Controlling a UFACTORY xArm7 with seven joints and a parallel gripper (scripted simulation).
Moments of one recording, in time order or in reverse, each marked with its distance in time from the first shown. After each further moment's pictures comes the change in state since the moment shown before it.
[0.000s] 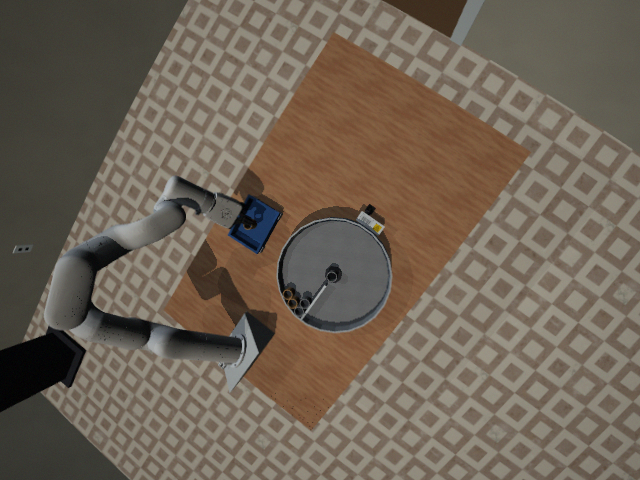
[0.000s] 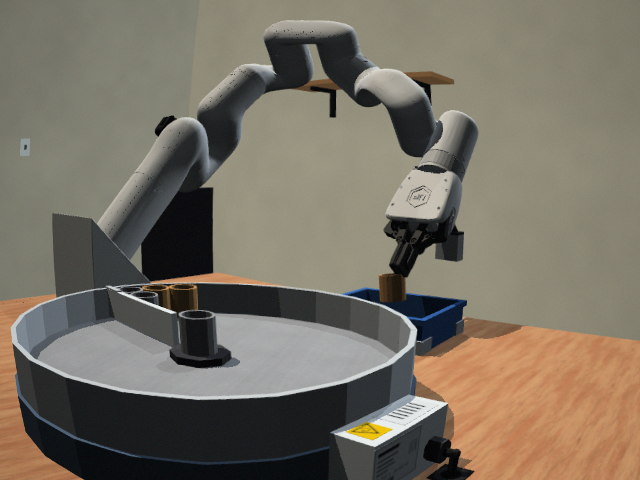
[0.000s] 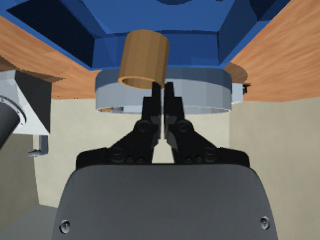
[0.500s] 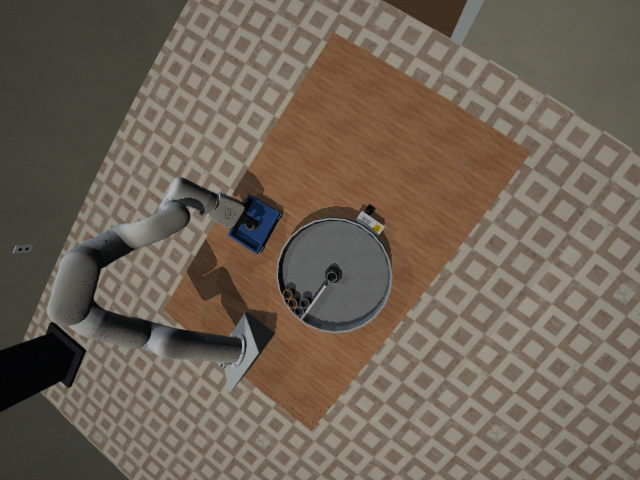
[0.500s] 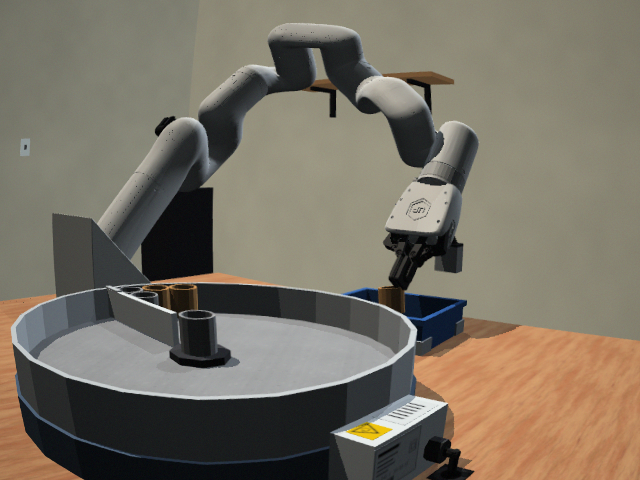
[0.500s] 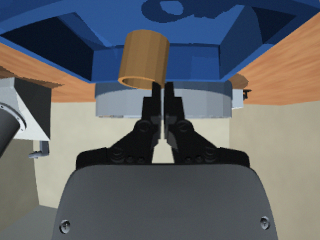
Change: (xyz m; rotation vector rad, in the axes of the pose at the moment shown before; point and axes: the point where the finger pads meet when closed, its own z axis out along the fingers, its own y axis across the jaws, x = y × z) arm 0.012 0.000 0.015 0.000 0.000 0.000
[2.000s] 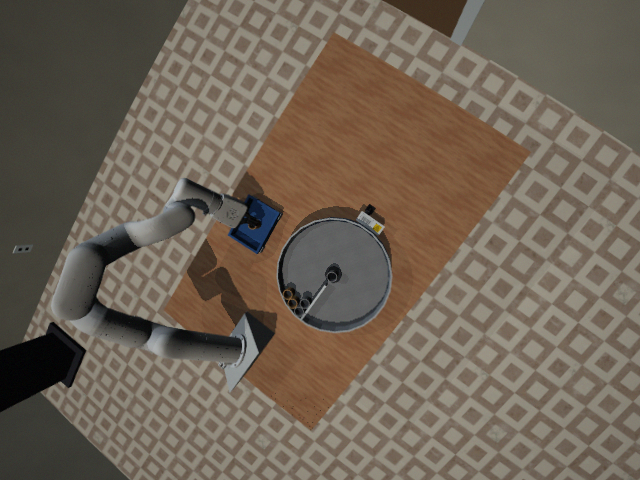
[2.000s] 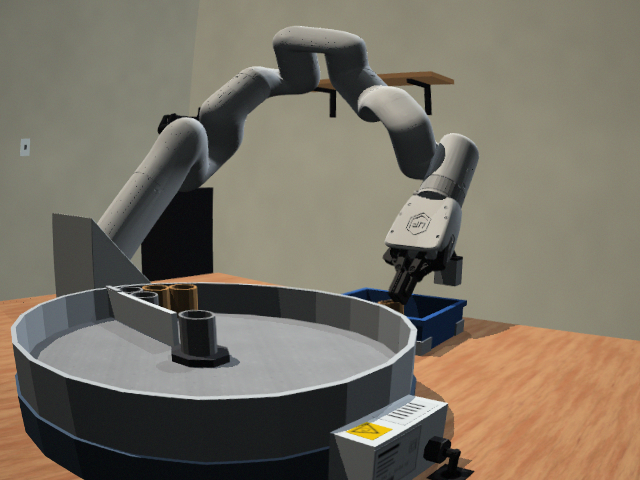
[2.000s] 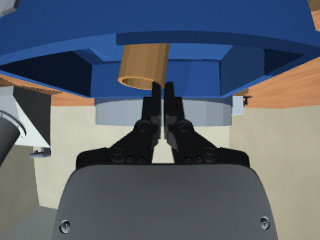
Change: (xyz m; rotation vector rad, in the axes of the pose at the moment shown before) arm 0.014 0.000 0.016 0.000 0.000 0.000
